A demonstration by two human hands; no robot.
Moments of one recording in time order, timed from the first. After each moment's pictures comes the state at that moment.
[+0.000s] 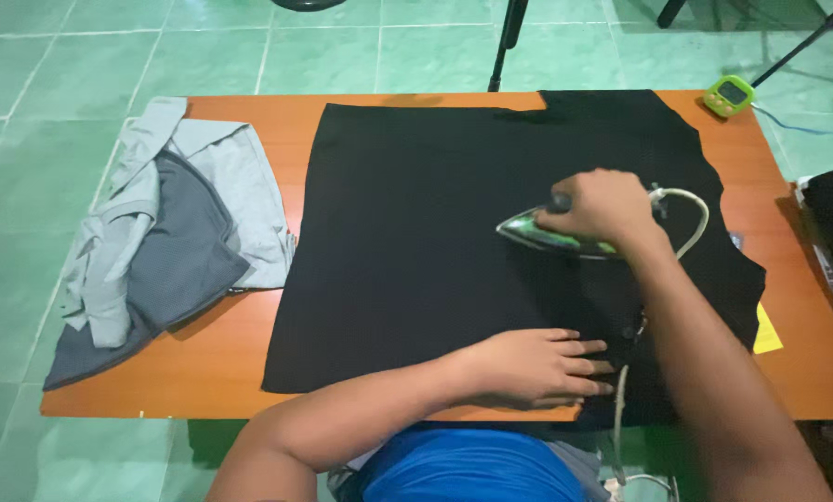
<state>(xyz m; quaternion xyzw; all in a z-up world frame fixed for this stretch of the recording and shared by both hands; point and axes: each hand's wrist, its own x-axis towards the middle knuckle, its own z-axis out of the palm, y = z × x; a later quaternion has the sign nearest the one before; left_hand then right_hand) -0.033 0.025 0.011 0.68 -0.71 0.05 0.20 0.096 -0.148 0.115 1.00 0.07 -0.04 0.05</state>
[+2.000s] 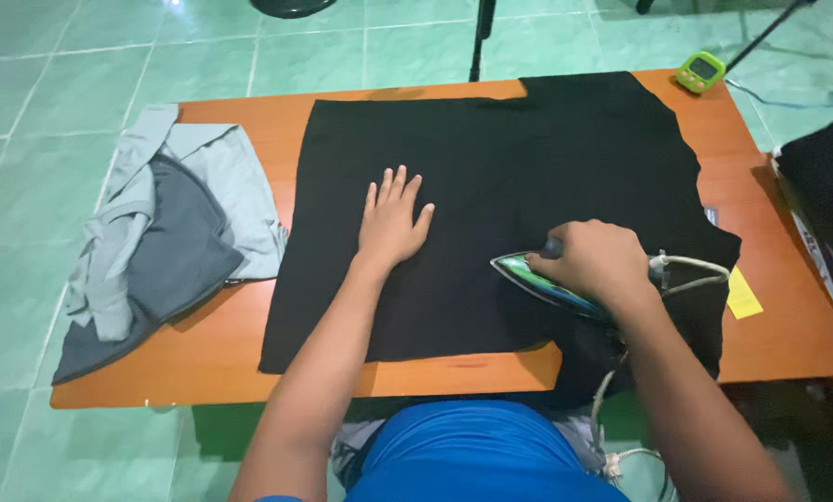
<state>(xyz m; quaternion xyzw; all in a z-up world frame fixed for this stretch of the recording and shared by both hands) 0.099 0.139 0.008 0.96 -0.17 0.07 0.19 -0.016 -0.125 0.128 0.99 -0.05 -0.11 -0.01</state>
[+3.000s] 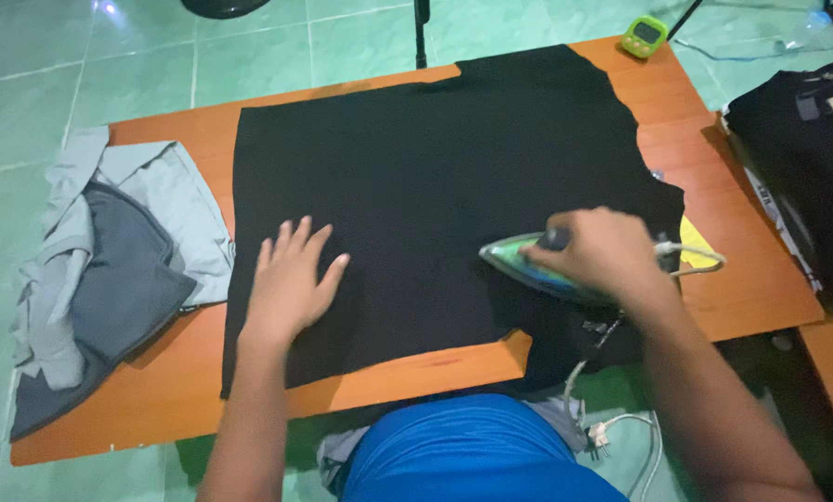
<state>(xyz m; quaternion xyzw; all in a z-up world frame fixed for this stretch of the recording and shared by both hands) 0.021 0.212 0.057 0.98 -0.16 0.02 0.12 -0.039 -0.175 0.130 1.00 -0.05 -0.03 -0.04</state>
